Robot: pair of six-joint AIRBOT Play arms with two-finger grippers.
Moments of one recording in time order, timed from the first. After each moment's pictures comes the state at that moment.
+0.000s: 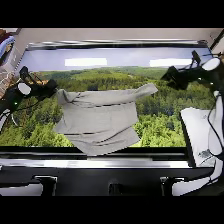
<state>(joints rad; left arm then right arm) 0.05 -1.52 1.27 1.27 -0.68 -1.91 -0.24 -1.68 1.66 -0.98 1.26 1.60</state>
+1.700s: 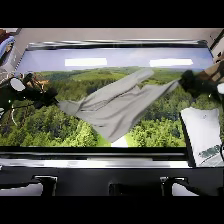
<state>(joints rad) 0.07 -1.49 1.32 1.26 -1.10 -1.91 -0.28 -1.36 1.27 -0.87 0.74 1.65</state>
